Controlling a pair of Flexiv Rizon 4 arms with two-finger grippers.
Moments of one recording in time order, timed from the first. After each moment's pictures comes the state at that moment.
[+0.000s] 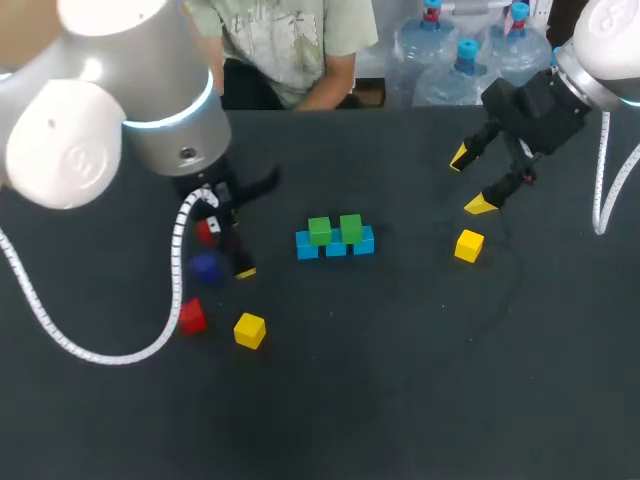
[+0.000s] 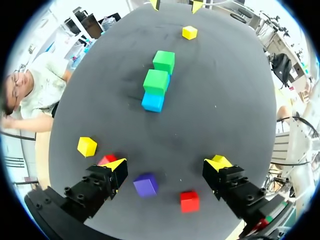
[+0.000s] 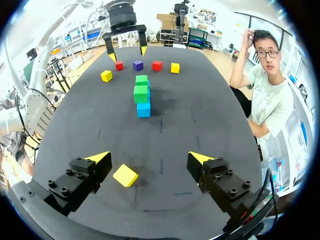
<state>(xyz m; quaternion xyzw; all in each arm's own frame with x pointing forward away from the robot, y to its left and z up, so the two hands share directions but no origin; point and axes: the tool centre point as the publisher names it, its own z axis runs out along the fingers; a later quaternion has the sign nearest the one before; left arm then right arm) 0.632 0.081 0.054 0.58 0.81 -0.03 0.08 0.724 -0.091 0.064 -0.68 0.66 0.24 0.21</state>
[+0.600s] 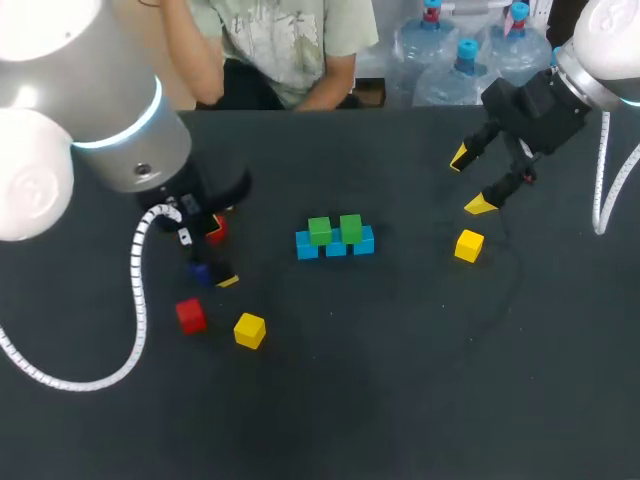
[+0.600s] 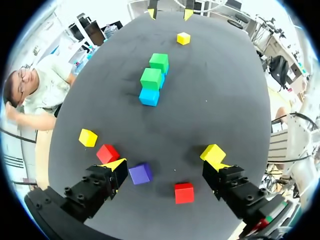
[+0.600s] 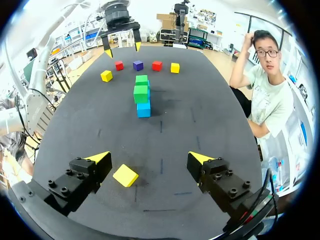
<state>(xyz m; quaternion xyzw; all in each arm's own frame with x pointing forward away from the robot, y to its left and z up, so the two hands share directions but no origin) 0.614 0.097 0.063 0.58 0.80 -0.05 0.12 0.724 -0.091 0.064 -0.68 0.66 0.24 0.21</state>
